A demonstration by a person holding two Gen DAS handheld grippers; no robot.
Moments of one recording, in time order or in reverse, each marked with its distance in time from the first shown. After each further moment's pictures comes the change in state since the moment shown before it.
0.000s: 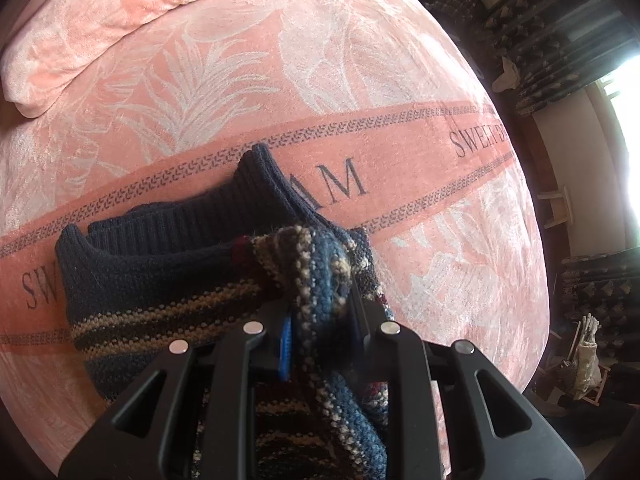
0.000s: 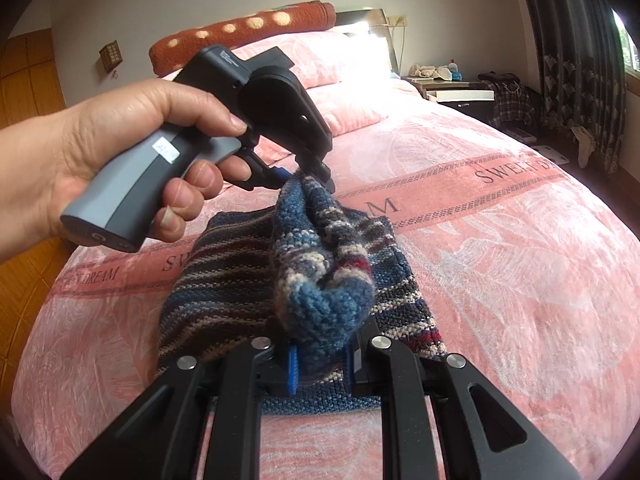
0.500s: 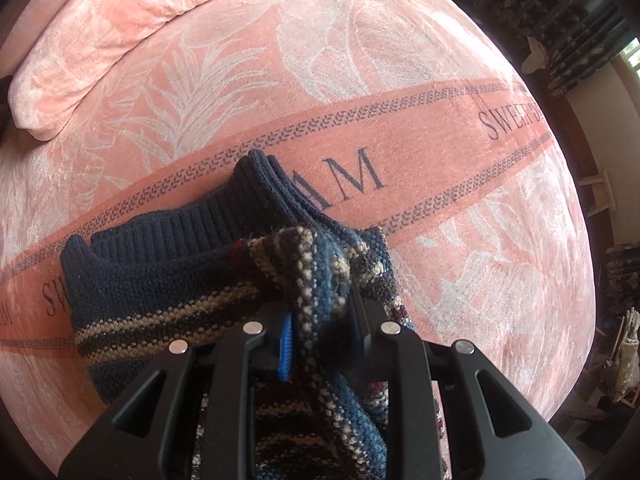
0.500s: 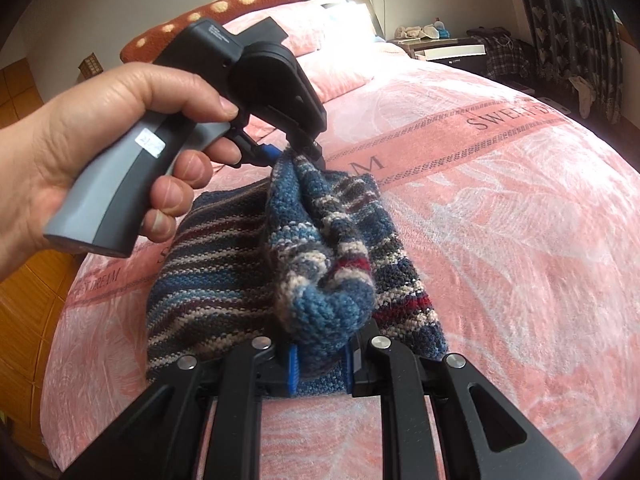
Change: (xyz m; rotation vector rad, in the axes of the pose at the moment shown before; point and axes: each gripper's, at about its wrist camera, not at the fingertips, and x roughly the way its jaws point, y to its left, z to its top) left arm 0.029 -0.029 0.002 0.048 -0.009 0.189; right arm 0.019 -0.033 -0.008 0.121 0.100 0.050
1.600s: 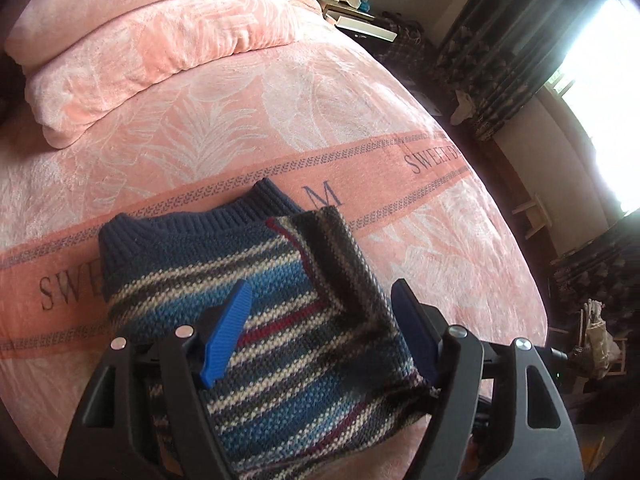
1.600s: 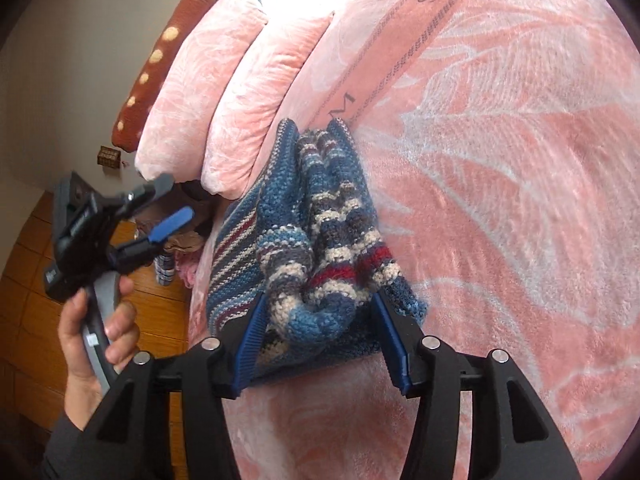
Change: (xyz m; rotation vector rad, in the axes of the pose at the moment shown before) left arm -0.086 0.063 -0.092 0.036 -0.270 -0.286; right arm 0.026 -0.111 -0.004 0.459 0.195 0.437
